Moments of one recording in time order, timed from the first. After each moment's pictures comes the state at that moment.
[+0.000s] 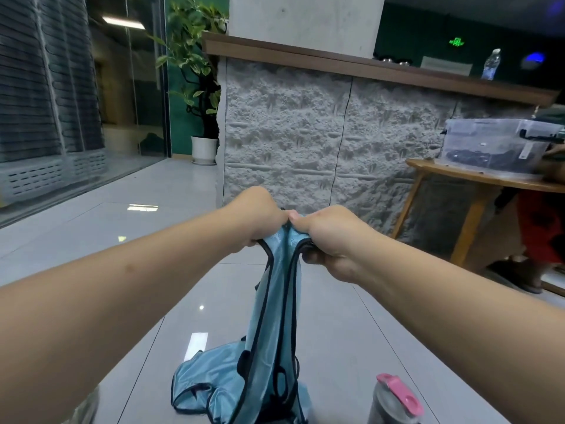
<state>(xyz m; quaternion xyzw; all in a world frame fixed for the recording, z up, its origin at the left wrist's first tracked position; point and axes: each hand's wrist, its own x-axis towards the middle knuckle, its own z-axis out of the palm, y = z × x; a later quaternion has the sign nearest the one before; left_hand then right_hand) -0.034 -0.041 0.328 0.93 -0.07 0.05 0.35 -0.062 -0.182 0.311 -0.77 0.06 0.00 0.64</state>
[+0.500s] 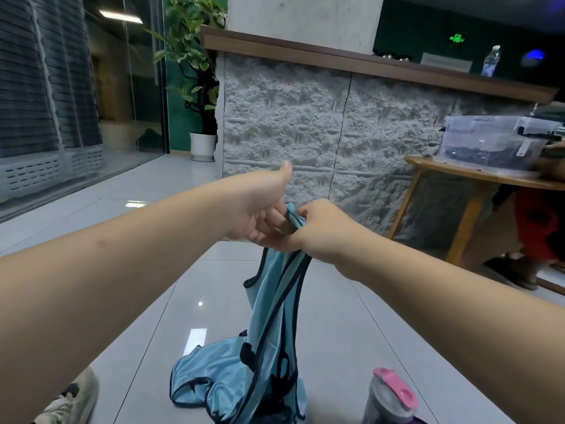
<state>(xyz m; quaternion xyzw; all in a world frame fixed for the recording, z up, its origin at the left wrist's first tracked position) -0.051 -0.043 0.350 0.83 -0.06 -0.15 0.54 -0.081 -0.185 0.317 -0.89 -0.08 0.00 0.45</state>
